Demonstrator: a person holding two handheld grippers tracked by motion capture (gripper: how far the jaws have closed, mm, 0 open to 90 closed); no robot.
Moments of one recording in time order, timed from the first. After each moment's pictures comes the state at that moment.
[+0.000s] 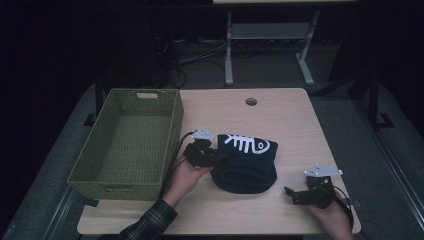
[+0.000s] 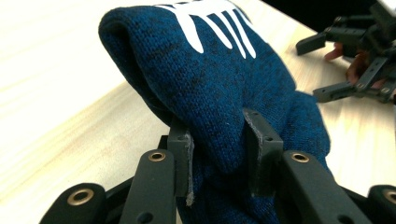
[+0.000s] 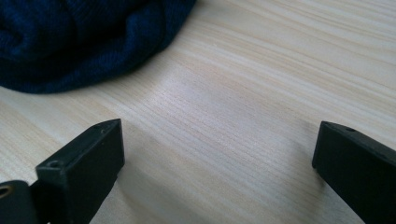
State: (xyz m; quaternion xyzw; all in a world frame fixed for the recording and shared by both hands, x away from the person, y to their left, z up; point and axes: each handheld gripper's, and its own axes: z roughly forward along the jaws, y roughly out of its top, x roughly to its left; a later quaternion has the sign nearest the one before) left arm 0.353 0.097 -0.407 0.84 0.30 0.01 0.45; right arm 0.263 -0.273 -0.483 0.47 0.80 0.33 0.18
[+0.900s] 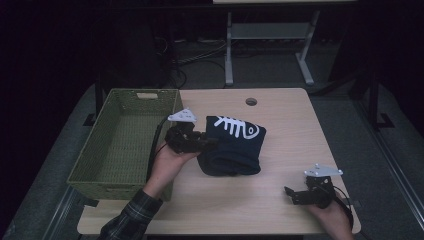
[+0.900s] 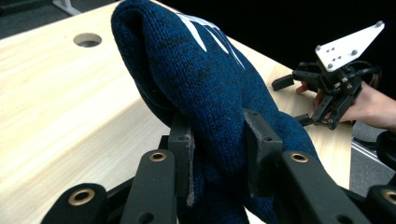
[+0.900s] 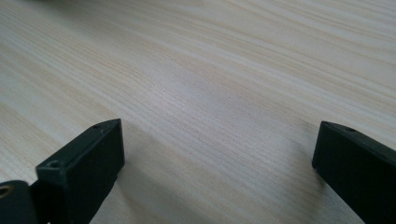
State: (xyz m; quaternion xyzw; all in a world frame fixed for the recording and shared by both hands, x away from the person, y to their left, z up) left arm 0.350 0.135 -0.330 0.83 0.28 0.04 0.48; right arm 0.263 -0.273 -0.483 0.47 0.79 0.33 0.18
